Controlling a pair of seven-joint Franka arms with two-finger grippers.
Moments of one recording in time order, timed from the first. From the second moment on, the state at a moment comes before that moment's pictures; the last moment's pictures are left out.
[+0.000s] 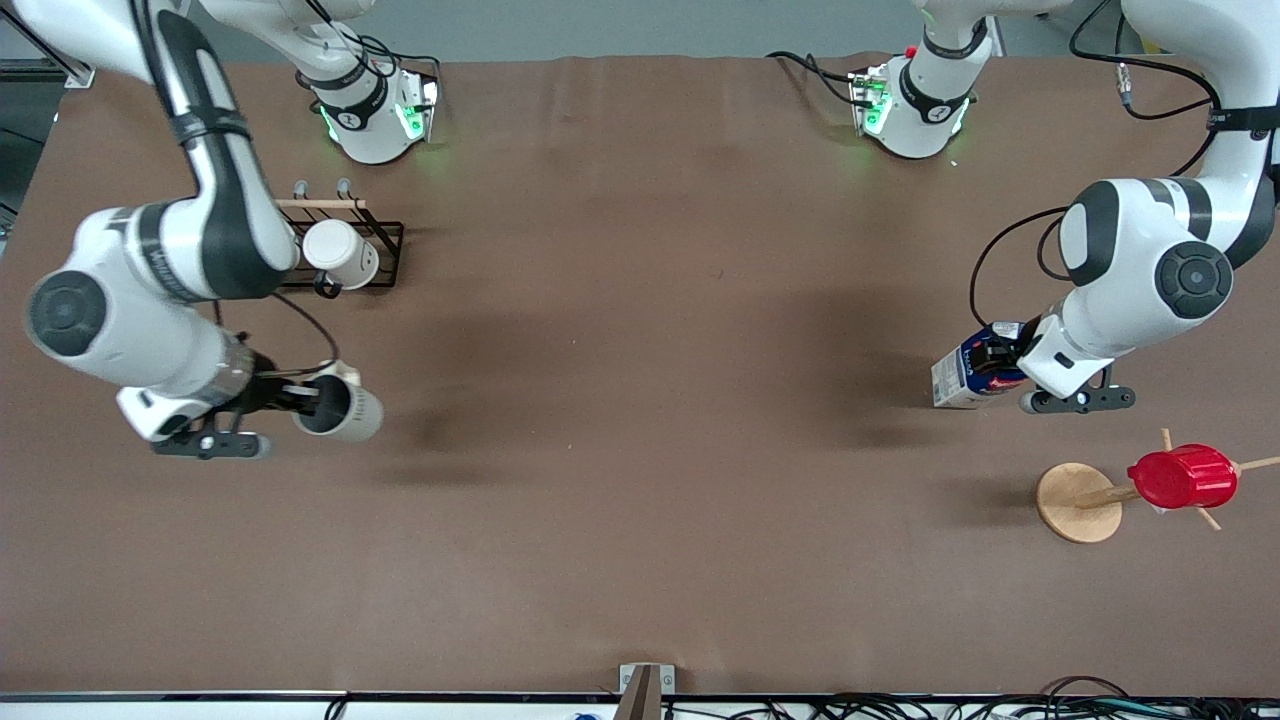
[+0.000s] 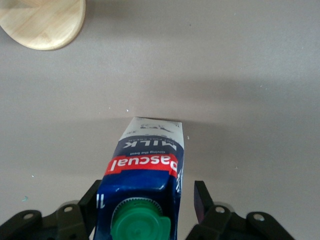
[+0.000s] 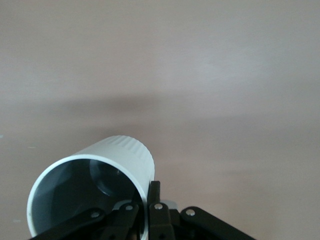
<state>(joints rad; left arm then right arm) -0.01 0.20 -0.03 -2.07 0.02 2.17 -0.08 0.16 0.31 0.00 -1.75 0.06 2.03 0.20</state>
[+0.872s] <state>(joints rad) -0.01 0.17 -0.03 -2.03 0.02 2.17 -0.08 0.62 0.57 -0.01 -1.68 0.10 2.31 0.72</state>
